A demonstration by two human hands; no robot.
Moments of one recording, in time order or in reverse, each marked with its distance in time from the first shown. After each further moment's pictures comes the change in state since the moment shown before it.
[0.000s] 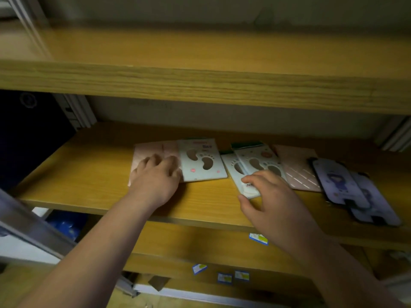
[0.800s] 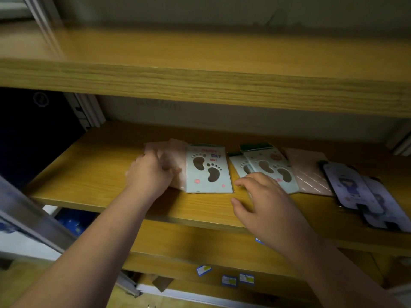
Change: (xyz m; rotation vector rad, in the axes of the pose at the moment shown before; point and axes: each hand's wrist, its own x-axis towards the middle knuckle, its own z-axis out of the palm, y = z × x) left_hand 0.009 -0.020 -0.014 -0.239 0.154 -0.190; right_hand 0.011 -0.027 0.013 -0.013 -0.056 -0.027
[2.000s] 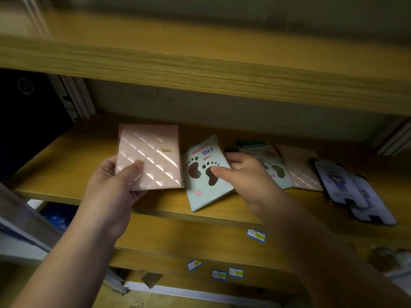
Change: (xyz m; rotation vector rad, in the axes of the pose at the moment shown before) left_hand -0.066 -0.028 -0.044 -1.376 -0.065 -0.179; right_hand 0.057 -0.023 0.012 0.888 -0.139 0.552
